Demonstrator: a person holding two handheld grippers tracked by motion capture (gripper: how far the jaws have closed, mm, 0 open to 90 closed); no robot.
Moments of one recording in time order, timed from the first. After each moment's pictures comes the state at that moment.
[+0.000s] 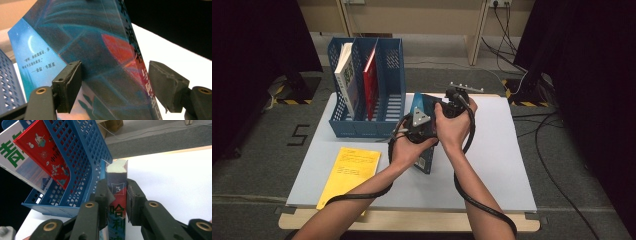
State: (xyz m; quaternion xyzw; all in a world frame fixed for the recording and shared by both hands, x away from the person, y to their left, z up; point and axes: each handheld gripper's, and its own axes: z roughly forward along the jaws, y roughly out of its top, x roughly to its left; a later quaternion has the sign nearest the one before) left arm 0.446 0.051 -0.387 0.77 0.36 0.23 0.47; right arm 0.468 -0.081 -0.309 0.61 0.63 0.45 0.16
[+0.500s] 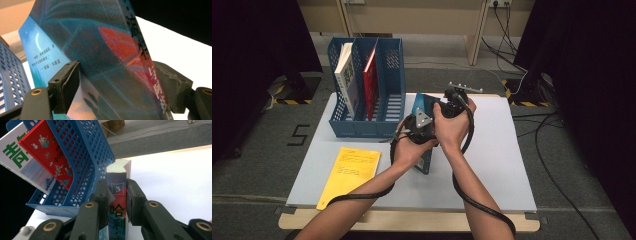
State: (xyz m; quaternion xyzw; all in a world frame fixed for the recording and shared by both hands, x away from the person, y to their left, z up) left arm 0.449 0.048 -0.393 0.78 0.36 0.25 0.45; right arm 0.466 -0.077 -0.307 0.61 0.62 0.46 0.15
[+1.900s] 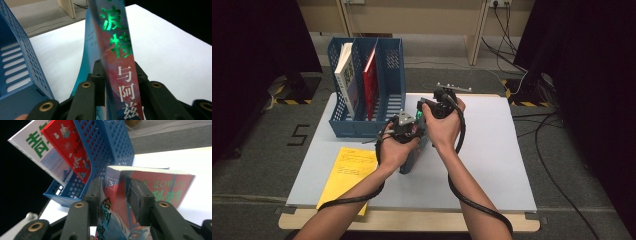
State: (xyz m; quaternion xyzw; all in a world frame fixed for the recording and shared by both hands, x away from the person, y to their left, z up) left arm 0.443 0.092 -0.390 0.77 0.41 0.19 0.45; right arm 0.470 -0.056 -0.313 0.57 0.66 0.48 0.10
